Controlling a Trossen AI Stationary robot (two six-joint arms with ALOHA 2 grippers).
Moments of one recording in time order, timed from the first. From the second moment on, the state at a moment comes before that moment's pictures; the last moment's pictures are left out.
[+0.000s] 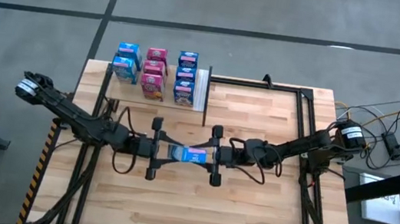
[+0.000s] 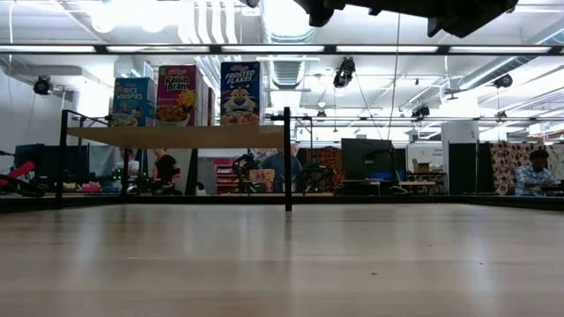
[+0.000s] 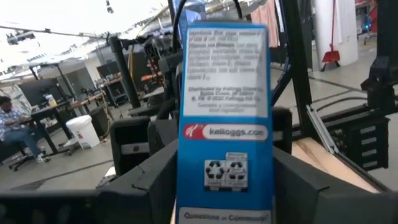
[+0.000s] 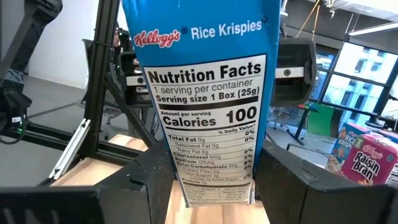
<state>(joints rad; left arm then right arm) -0.38 1.19 0.70 0.57 -0.36 0.30 0.20 1.64 0.86 0.97 0.08 -0.26</state>
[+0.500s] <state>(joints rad) -0.38 1.03 0.74 0.28 -0.37 0.25 0.20 1.53 0.88 0.62 0.09 -0.22</state>
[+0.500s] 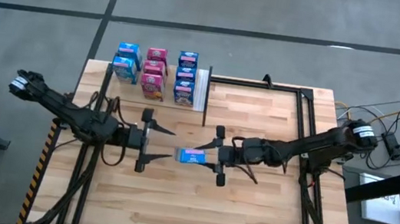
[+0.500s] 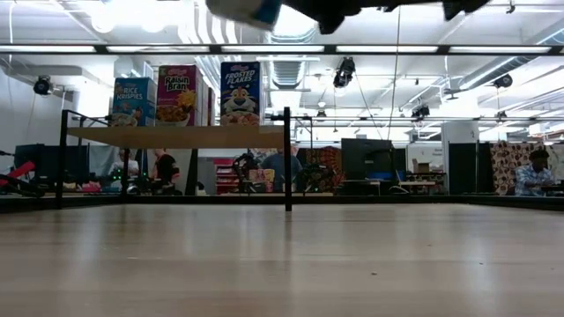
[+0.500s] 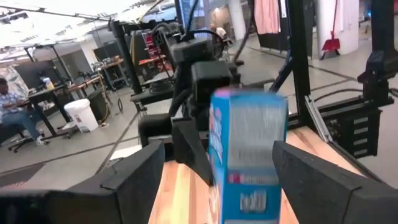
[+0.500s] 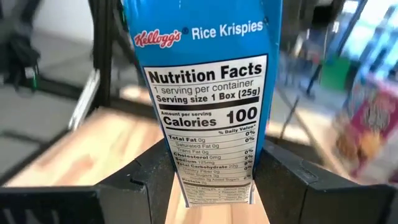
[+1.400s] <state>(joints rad) -0.36 1.39 1.23 -0.34 -0.47 0.12 0.20 1.54 1.12 -0.10 0.24 -0.14</state>
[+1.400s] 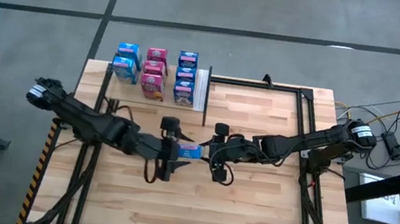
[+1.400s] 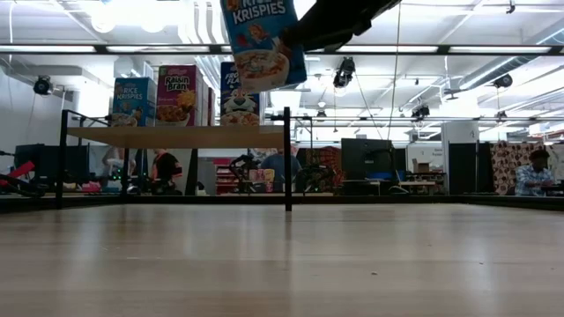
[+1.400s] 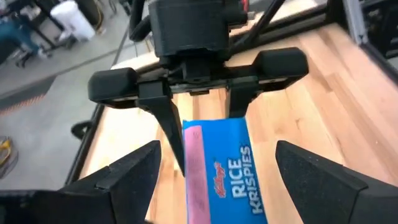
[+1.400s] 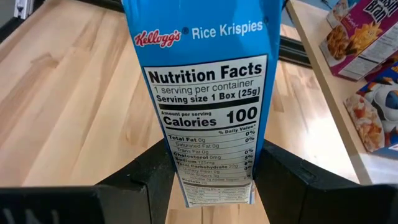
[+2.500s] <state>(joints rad) -0.36 1.49 1.39 -0.63 -0.54 0.00 0.20 1.54 1.11 -0.10 0.24 -0.15</state>
